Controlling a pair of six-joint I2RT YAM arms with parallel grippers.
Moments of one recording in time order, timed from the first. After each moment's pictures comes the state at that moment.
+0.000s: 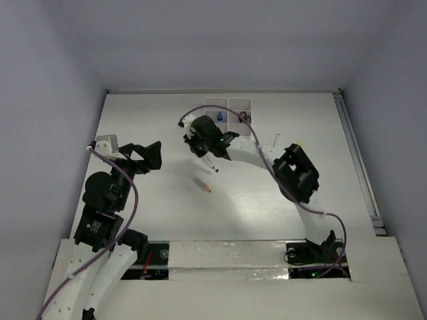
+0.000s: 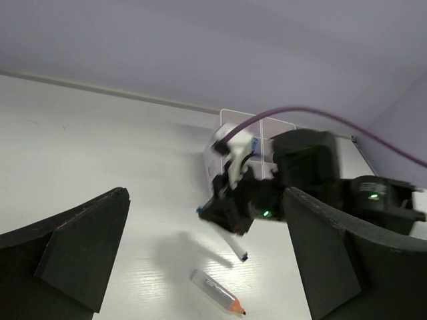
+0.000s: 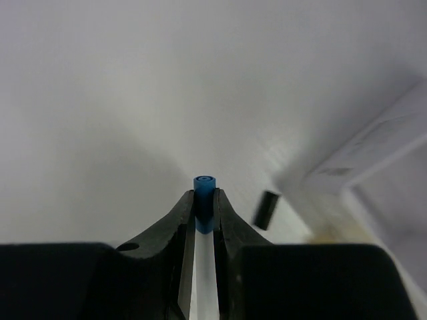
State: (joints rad) left arm -0.36 0.44 0.74 -0.24 -0.18 -0.36; right arm 0.84 2.19 1.72 -0.24 0.01 -0.06
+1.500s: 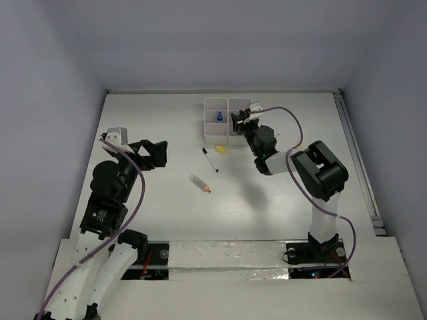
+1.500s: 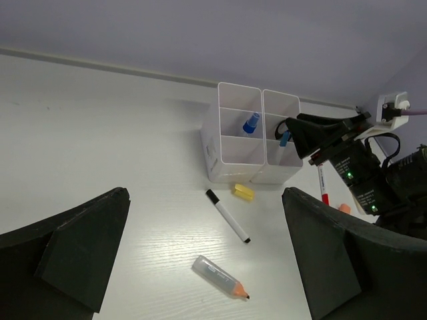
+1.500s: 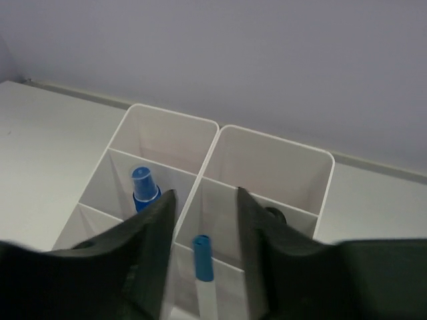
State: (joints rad) left arm -0.30 0.54 0.73 -0.23 -0.07 -0.36; right arm 0.54 1.98 0.98 1.20 0.17 -0.04
